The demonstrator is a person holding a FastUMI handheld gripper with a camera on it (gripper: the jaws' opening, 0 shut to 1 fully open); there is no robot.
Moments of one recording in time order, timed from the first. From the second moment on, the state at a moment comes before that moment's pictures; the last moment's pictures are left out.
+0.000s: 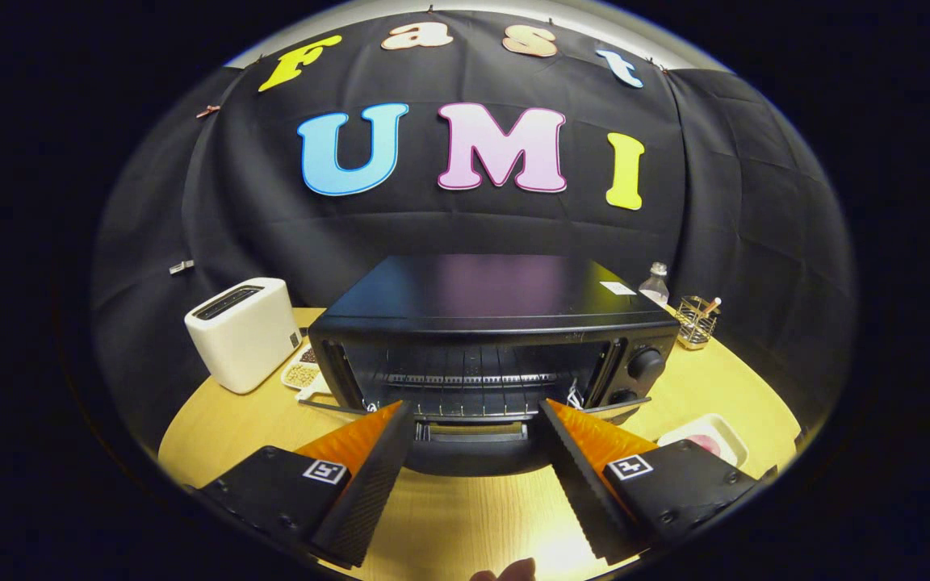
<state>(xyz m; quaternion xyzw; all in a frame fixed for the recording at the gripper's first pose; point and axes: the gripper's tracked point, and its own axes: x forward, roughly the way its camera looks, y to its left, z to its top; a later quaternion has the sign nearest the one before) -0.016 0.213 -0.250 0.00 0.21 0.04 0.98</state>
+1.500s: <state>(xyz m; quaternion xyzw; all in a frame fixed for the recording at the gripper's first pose) -0.093 0.210 -0.348 -0.01 0.39 0.06 0.92</state>
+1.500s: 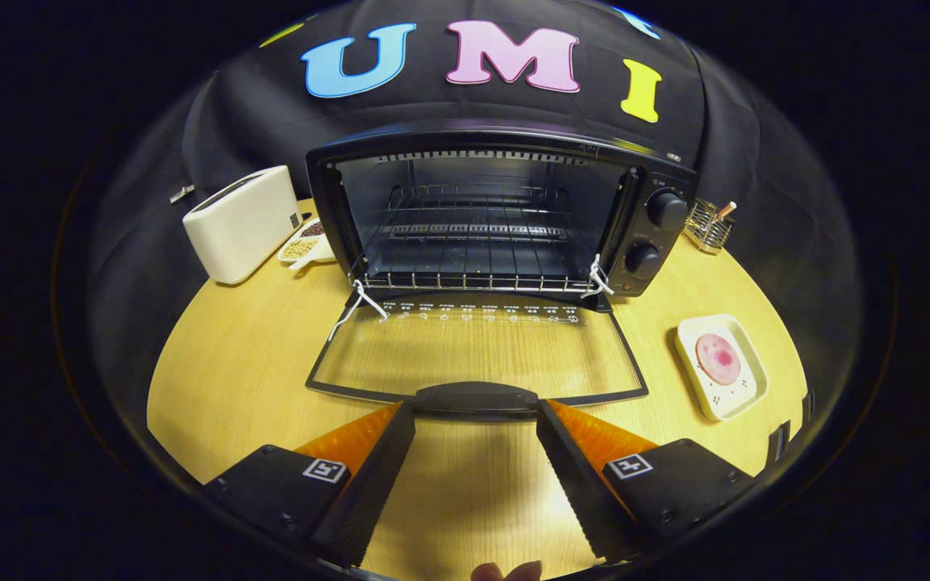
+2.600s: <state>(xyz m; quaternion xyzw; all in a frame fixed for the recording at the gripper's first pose) -0.051 0.024 -0.199 -0.01 0.28 0.13 0.95</state>
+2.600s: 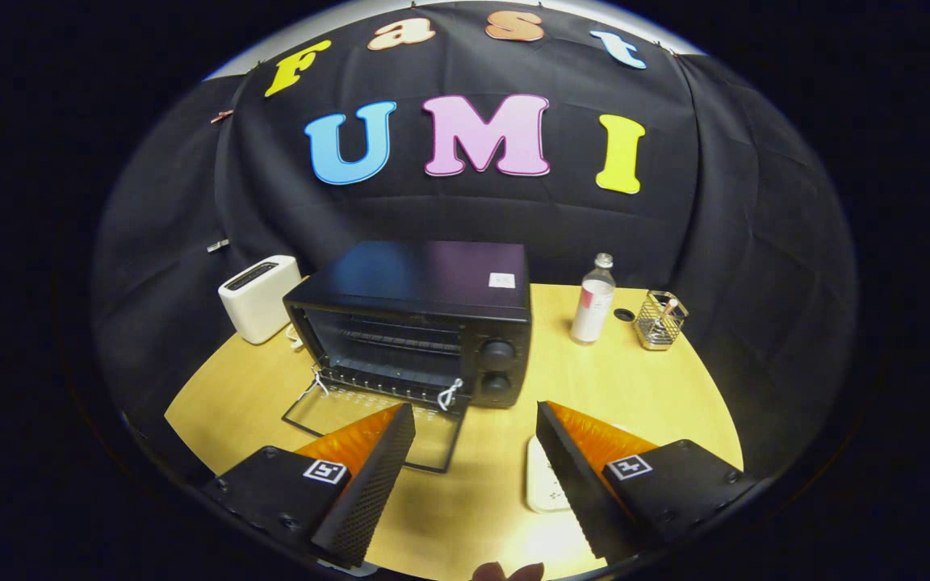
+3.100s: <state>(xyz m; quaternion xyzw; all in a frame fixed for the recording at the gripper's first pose) -0.044 -0.119 -0.294 0.02 0.45 0.13 0.88</state>
